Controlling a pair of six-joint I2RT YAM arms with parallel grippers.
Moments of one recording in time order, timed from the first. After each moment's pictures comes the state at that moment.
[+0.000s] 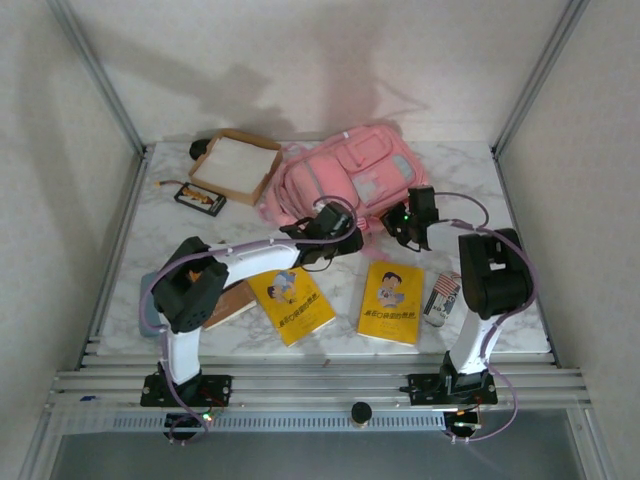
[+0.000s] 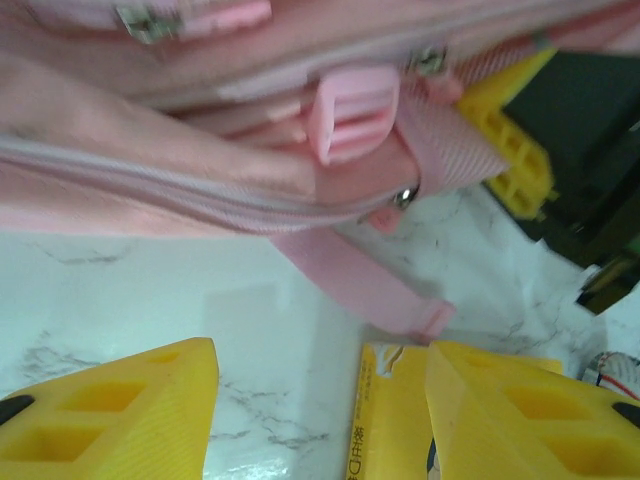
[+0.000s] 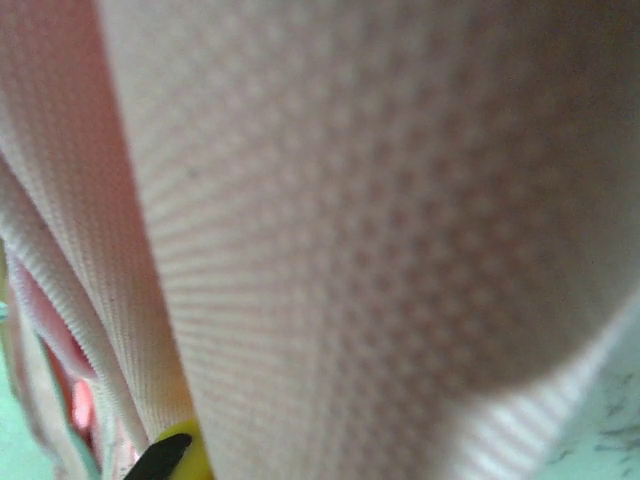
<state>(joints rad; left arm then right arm) -0.81 1.93 1.33 -0.21 -0.08 -0.90 0.22 1.81 0.98 0.07 -0.30 1.06</state>
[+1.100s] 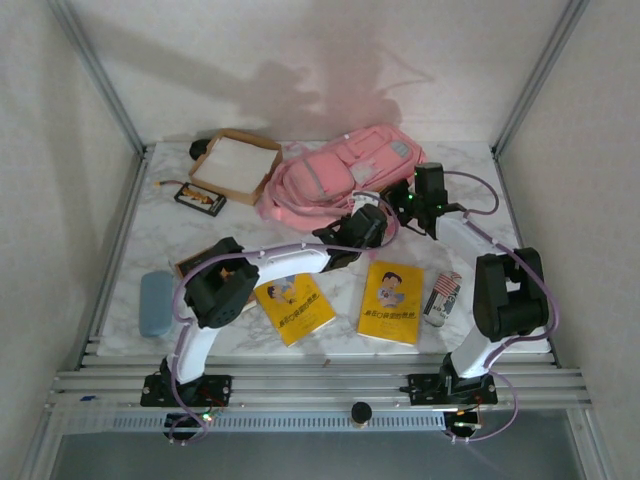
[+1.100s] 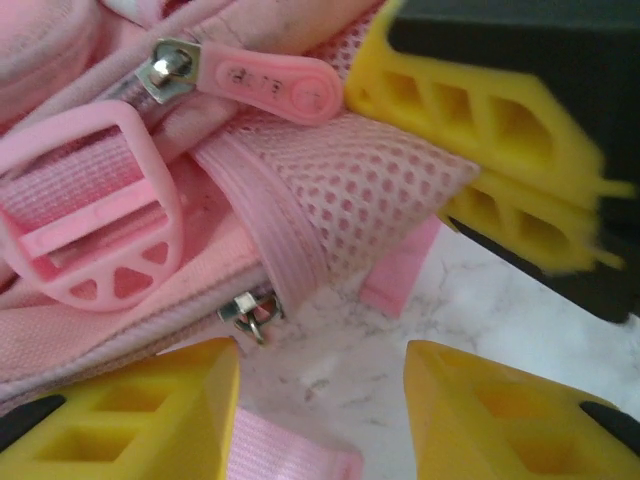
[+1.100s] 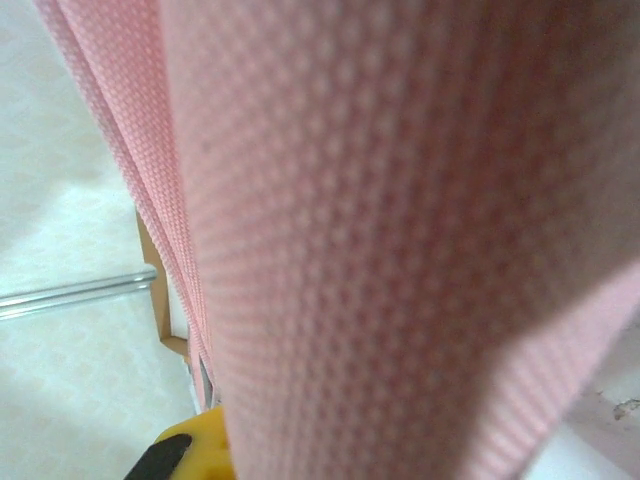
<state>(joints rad) -0.91 2.11 1.56 -0.07 -0.45 -0.49 0.23 1.66 1.11 -0.08 -0.37 1.13</state>
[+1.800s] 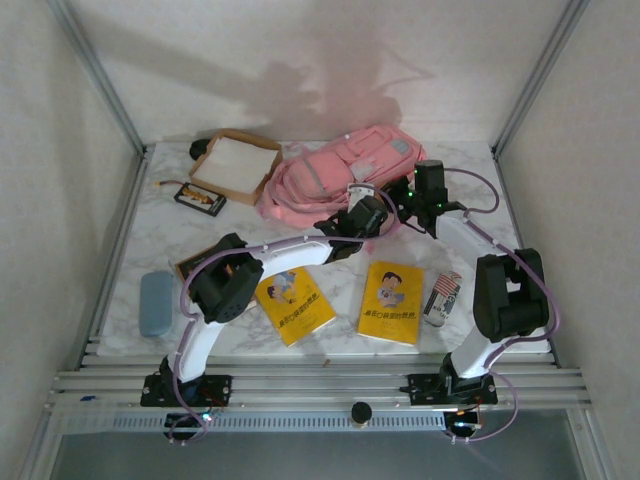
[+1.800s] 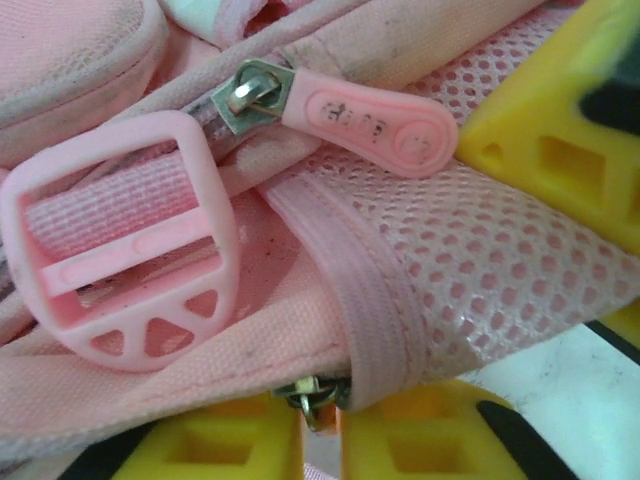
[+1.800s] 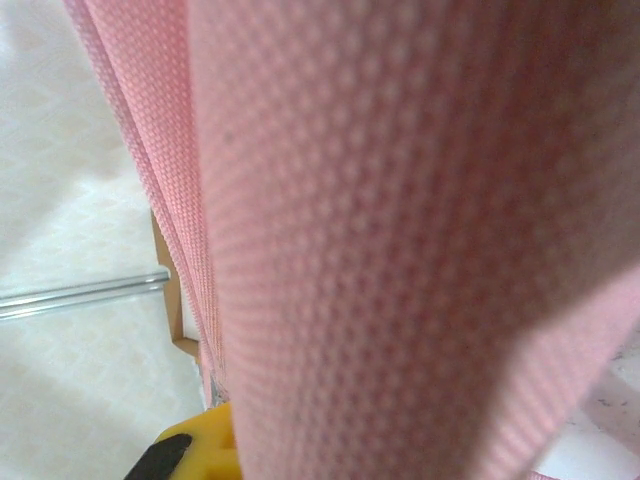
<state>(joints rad) -0.88 2.16 1.65 -0.12 -0.47 -0.53 0.23 1.66 1.12 -0.07 -0.37 1.14</state>
